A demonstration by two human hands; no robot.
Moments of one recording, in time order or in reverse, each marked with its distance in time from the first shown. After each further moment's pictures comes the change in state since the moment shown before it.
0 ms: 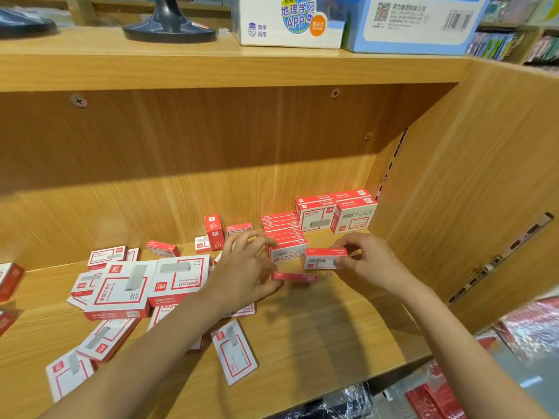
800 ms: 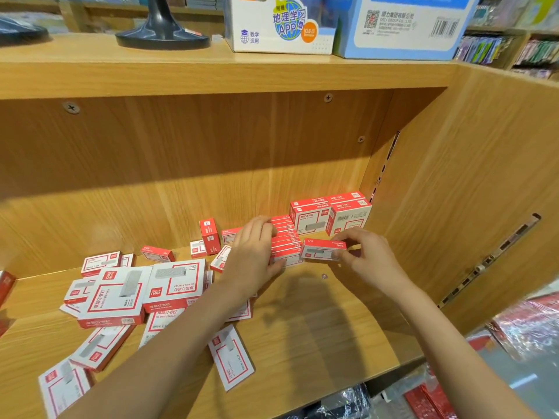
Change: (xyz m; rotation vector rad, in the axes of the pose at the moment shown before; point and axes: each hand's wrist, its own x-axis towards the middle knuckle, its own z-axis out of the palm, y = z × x) left_hand 0.033 0.013 0.008 -0.024 0.068 -0.224; right_hand -0.001 -0.001 0.000 0.010 0.176 -0.018
